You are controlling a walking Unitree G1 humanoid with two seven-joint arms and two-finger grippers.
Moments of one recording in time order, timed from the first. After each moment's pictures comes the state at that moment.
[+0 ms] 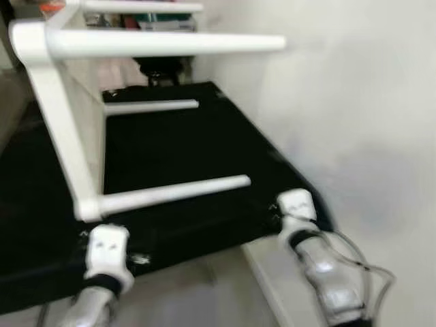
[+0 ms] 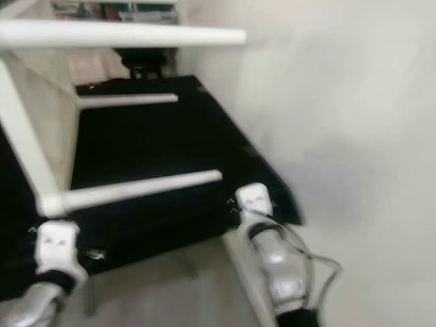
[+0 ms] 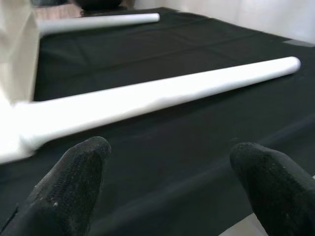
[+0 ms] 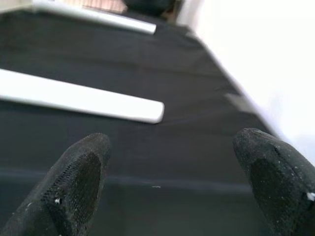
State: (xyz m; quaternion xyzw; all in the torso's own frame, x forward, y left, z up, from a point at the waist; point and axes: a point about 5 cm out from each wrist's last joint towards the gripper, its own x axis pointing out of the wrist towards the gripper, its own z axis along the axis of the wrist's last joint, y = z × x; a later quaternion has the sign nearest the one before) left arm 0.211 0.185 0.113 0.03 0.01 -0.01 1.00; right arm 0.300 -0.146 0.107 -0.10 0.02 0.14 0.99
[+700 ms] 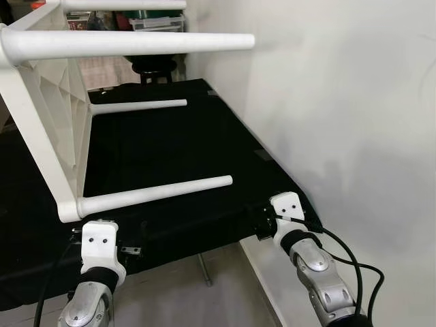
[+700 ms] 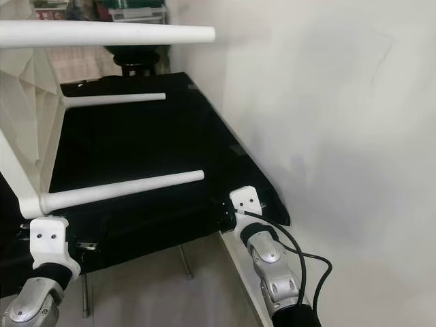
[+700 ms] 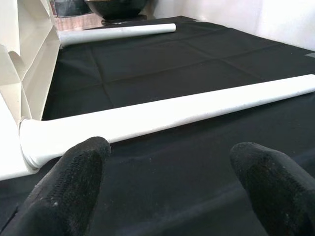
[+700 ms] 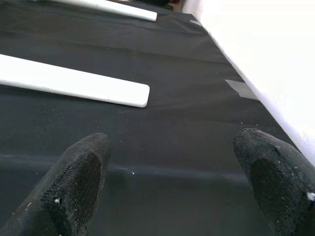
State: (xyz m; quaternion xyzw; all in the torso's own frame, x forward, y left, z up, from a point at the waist) left arm 0.221 0.191 0.119 0.02 -0.01 0.03 1.00; right arm 0.304 -0.150 0.097 -0.11 0.04 0.14 0.98
